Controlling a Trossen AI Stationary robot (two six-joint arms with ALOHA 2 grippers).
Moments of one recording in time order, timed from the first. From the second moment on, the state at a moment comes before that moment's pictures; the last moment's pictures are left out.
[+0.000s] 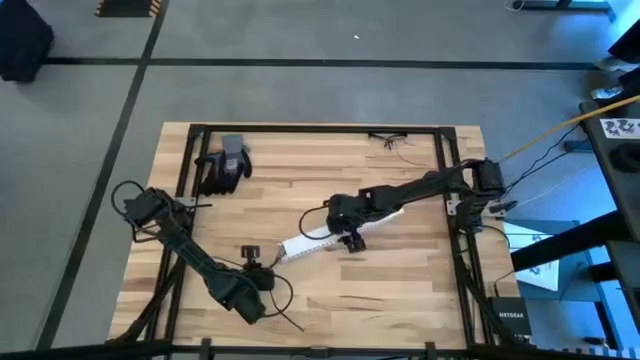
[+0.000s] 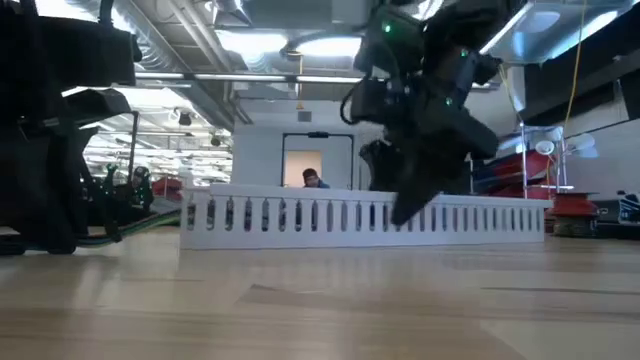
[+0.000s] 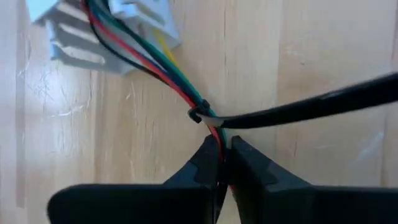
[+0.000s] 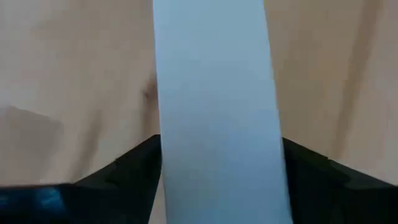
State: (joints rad) left arm -0.73 1.87 1.07 -0.76 -0.54 -0.73; right arm 0.04 1.81 1.05 -0.31 -0.16 -0.25
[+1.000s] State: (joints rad) left arm -0.61 1.86 1.14 -0.69 -0.59 -0.56; right arm 0.13 1.88 1.05 -0.15 -0.11 -0.22
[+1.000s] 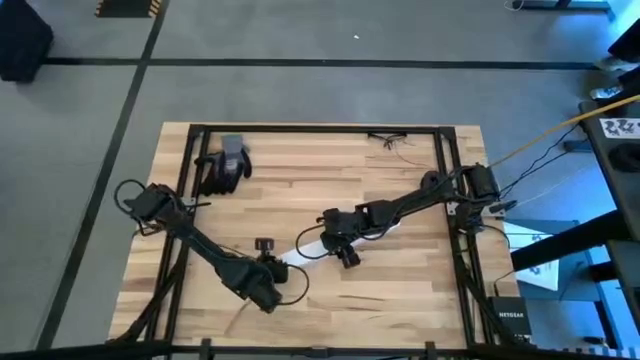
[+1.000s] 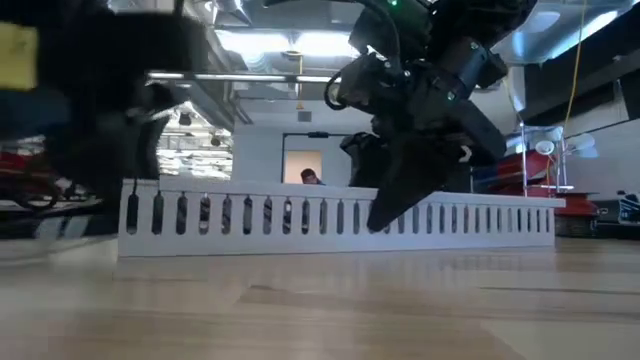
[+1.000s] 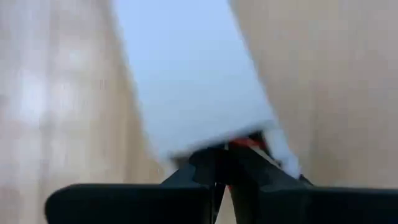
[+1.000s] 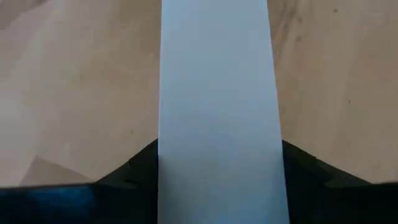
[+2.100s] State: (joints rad) left arm -0.71 1.69 1.14 -0.93 -0.54 -0.95; right arm 0.14 1.89 1.05 -0.10 -0.10 -0.18
